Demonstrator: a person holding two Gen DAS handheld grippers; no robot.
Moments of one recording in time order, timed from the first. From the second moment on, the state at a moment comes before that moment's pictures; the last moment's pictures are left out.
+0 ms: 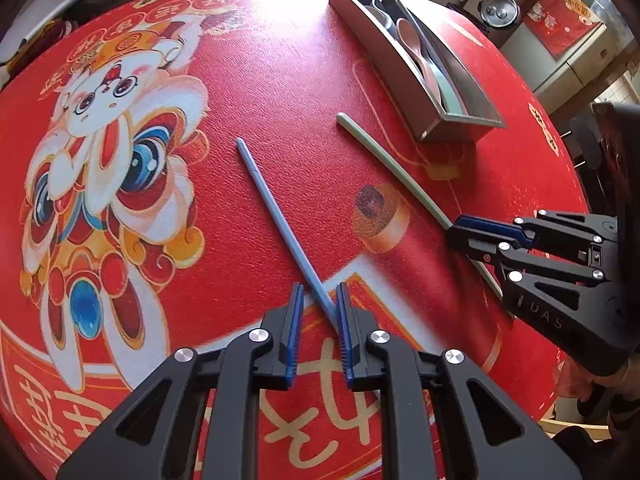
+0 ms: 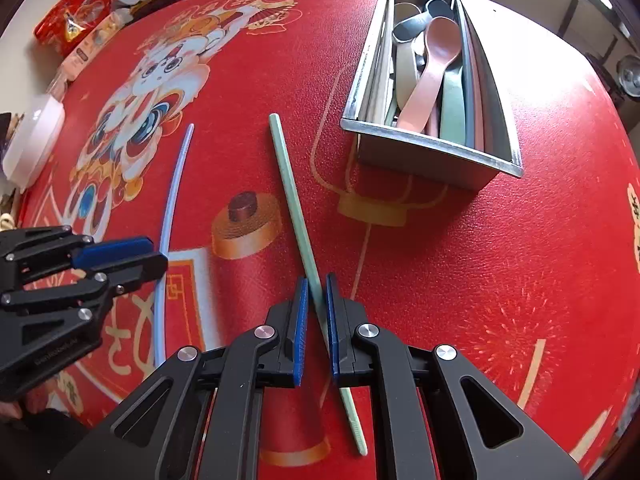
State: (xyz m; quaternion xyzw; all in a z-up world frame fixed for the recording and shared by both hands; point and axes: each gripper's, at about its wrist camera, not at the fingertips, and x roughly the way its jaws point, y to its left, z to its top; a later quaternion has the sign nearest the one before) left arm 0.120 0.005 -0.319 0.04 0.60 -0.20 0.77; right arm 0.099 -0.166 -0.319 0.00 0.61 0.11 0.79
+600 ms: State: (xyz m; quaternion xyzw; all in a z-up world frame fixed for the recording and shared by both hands) left arm 0.141 0.046 -0.321 0.00 0.59 -0.15 0.79; right arm 0.105 -0.167 -0.322 0.04 0.61 0.13 0.78
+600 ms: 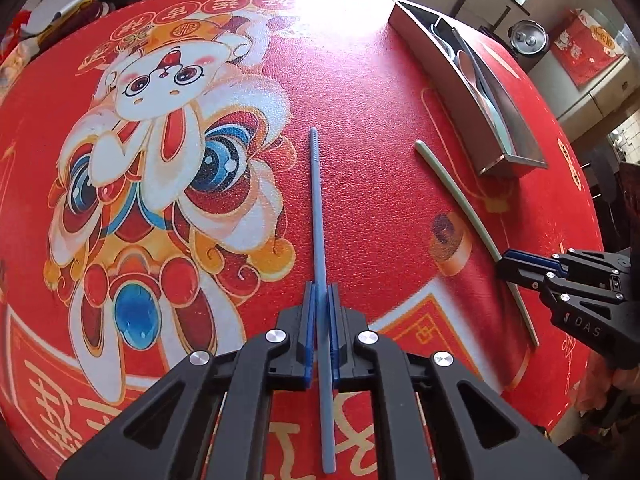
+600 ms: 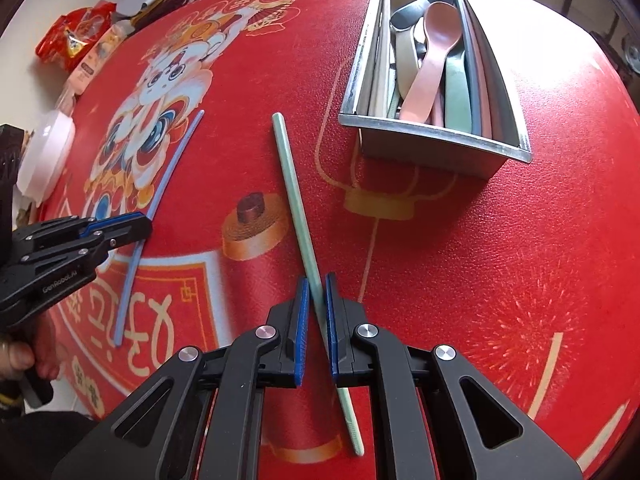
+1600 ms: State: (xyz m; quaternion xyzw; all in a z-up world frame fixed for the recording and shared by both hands) left arm 0.128 0.049 -0.318 0.03 0.56 -0.15 0.81; right arm 0.113 -0.145 -0.322 -0.02 0.60 0.13 0.79
